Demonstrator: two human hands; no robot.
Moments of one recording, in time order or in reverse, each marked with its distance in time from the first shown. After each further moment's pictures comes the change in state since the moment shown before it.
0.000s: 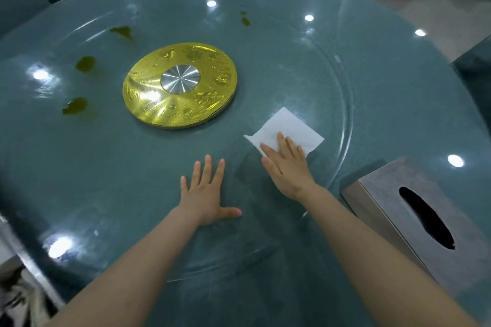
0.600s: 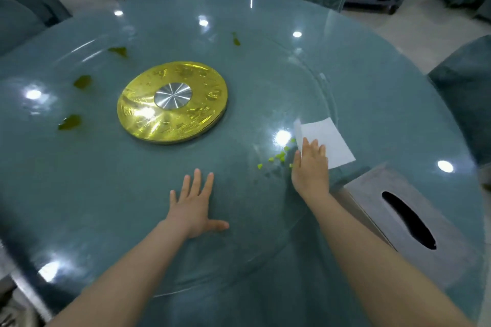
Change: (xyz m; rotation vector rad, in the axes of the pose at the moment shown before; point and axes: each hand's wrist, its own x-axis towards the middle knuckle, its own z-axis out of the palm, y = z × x) left_hand -0.007 0.000 -0.005 0.031 0.014 0.010; right_hand -0.009 0.038 -0.031 0.004 0.378 0.408
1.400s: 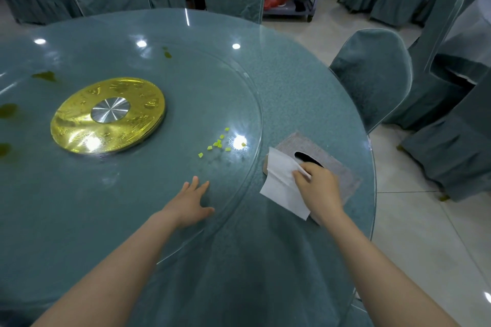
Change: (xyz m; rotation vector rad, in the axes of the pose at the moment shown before) left_hand -0.028 0.087 0.011 -0.077 -0.112 0.252; right_hand -0.149 0.094 -0.115 0.247 0.222 0.113
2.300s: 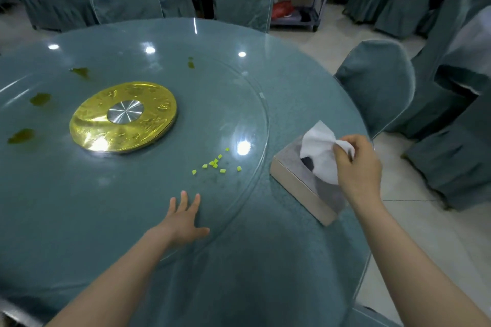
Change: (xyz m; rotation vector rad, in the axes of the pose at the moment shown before) left_hand -0.042 -0.034 0.016 0.009 -0.083 -0.139; right_hand 0.008 -0.026 -0.056 0.246 0.350 -0.047
